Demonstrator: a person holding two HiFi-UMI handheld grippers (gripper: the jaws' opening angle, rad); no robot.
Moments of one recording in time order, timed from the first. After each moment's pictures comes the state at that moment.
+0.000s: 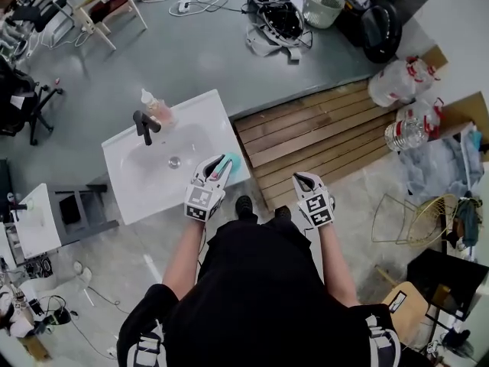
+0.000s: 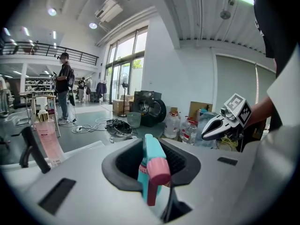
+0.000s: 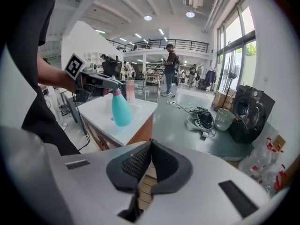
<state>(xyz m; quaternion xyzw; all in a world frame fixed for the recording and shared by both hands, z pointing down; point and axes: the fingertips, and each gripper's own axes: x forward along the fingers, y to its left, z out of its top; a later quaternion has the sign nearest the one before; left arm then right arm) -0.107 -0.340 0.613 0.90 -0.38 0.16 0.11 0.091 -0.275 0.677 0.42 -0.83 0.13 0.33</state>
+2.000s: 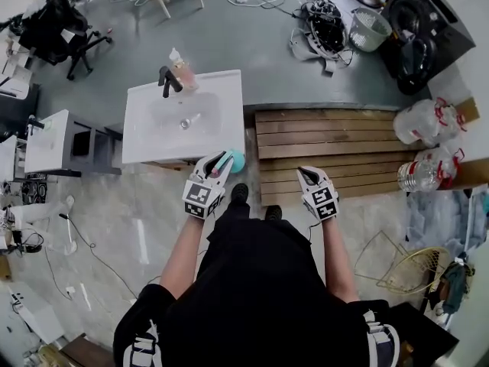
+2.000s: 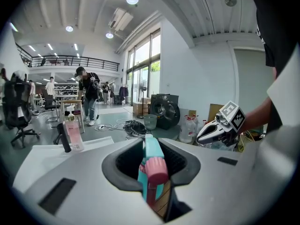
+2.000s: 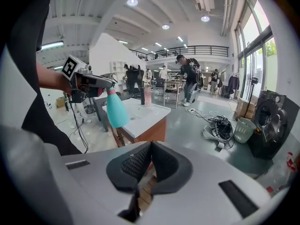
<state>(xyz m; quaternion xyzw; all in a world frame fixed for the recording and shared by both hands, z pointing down) -0.024 -0.208 0.564 0.83 -0.52 0.15 0.12 0.187 -0.225 0.653 0.29 -0.90 0.10 0.30</state>
